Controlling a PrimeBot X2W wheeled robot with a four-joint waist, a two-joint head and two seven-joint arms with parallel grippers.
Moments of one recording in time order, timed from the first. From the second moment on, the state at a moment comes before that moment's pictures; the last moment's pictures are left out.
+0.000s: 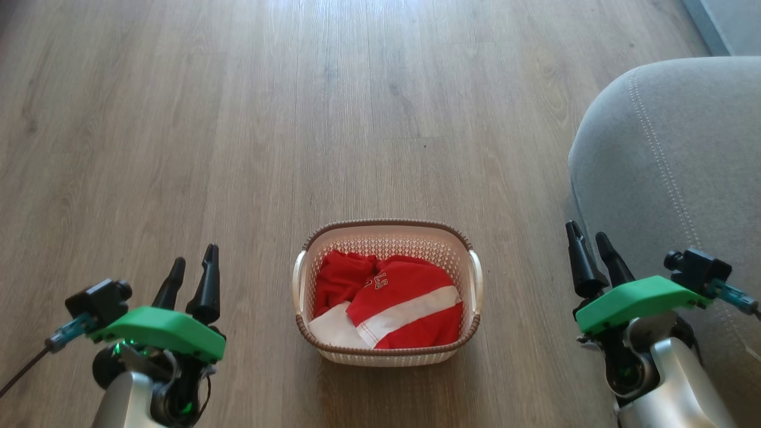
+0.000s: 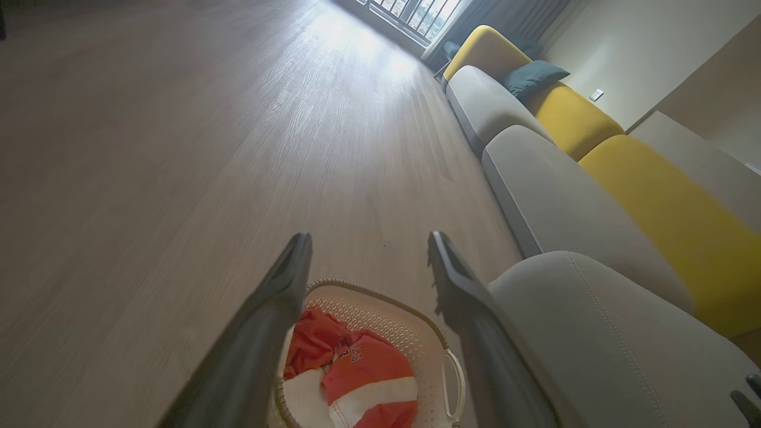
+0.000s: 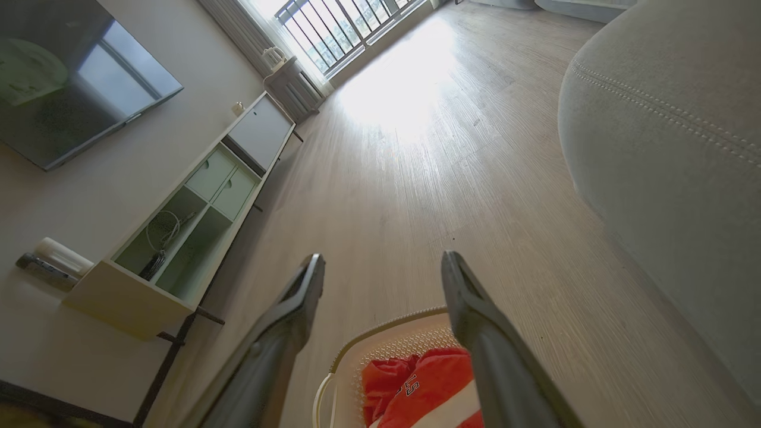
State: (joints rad) left arm -0.17 0.07 -0.01 0.40 -0.66 -0.12 -0.11; right arm -0.22 -0.08 0.04 0.47 0.74 0.13 -0.11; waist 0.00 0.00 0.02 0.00
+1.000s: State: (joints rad) left arm -0.25 0.08 -0.02 0.45 -0.34 -0.13 -0.19; right arm -0.31 -0.09 0.05 0.51 0.40 0.13 -0.19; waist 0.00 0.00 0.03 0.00
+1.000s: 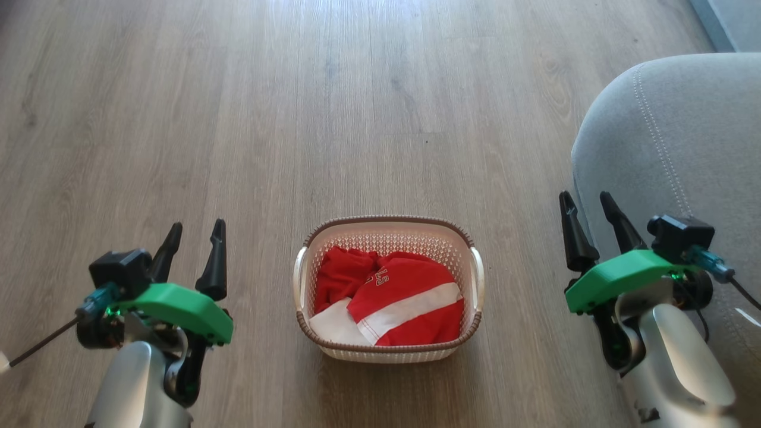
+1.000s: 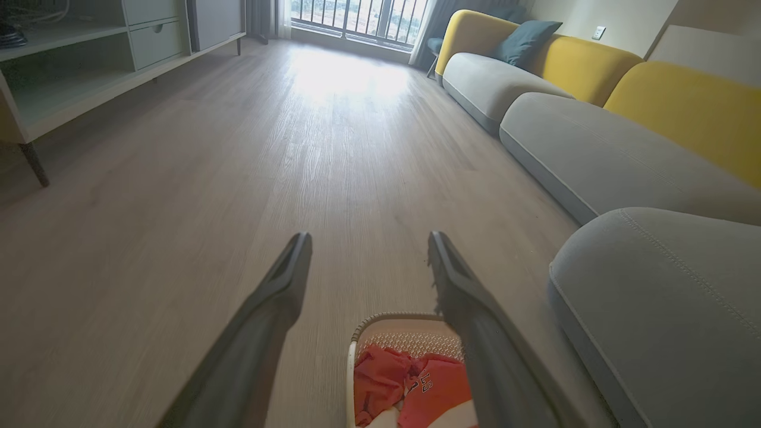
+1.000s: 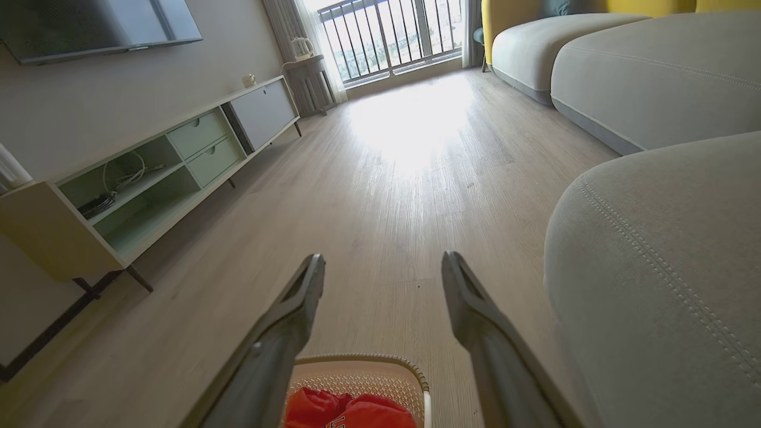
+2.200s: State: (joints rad) left arm -0.32 0.07 0.01 0.47 -0.13 -0.13 -0.25; right arm -0.39 -0.08 0.01 0.51 0.15 0.13 -0.25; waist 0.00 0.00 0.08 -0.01
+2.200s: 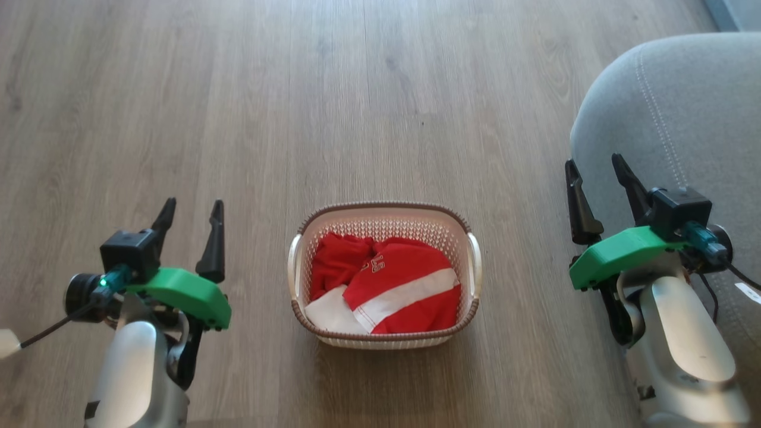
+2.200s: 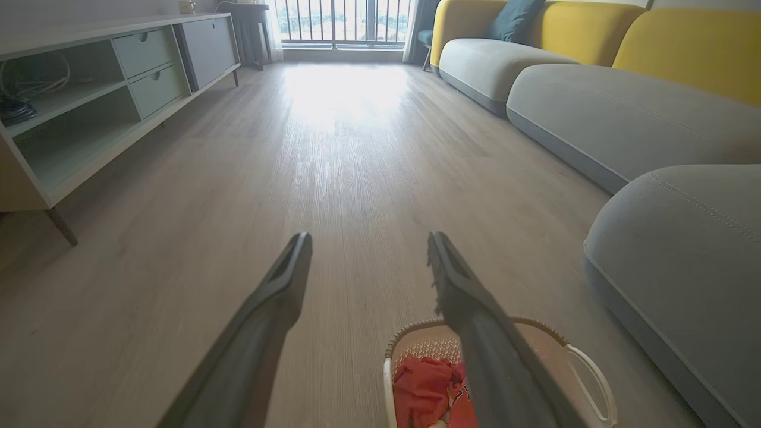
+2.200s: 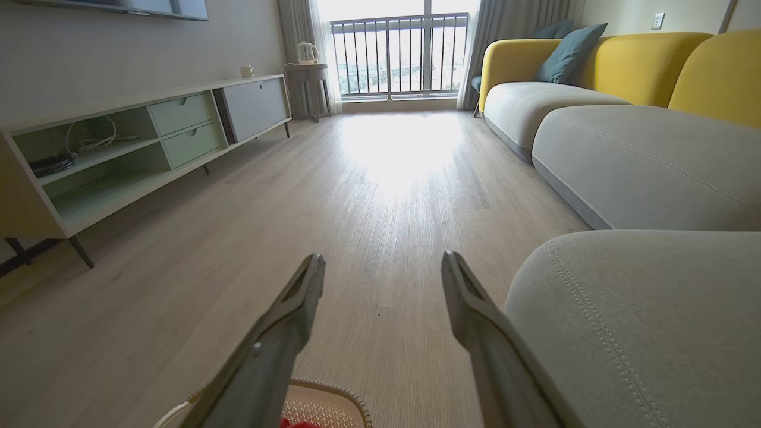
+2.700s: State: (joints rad) left arm -0.39 0.12 -0.14 0.49 -0.26 -0.13 -0.25; right arm -0.52 -0.07 0.03 0.35 0.12 0.13 -0.25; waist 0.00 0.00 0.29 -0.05
